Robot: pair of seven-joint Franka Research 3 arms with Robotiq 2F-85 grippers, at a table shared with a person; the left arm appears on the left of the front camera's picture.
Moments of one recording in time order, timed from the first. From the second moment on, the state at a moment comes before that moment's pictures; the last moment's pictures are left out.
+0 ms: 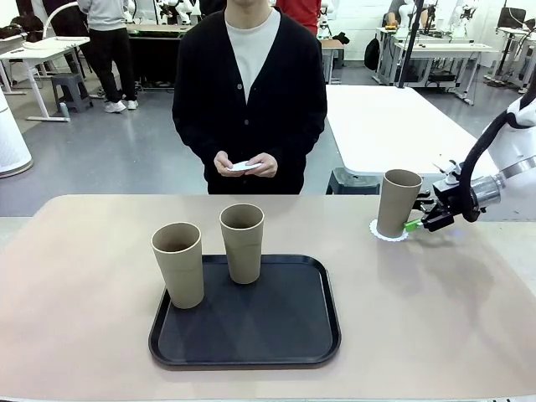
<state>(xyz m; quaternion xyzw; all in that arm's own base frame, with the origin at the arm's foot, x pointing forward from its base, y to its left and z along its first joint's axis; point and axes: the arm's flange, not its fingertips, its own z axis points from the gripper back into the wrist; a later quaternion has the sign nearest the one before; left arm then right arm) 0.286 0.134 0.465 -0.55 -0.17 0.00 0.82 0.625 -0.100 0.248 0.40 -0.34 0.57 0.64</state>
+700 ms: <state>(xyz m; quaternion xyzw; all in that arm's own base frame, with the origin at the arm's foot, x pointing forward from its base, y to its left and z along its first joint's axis) 0.286 0.133 0.465 -0.55 -0.17 0.00 0.82 0.544 -0.097 0.382 0.20 -0.20 0.58 0.77</state>
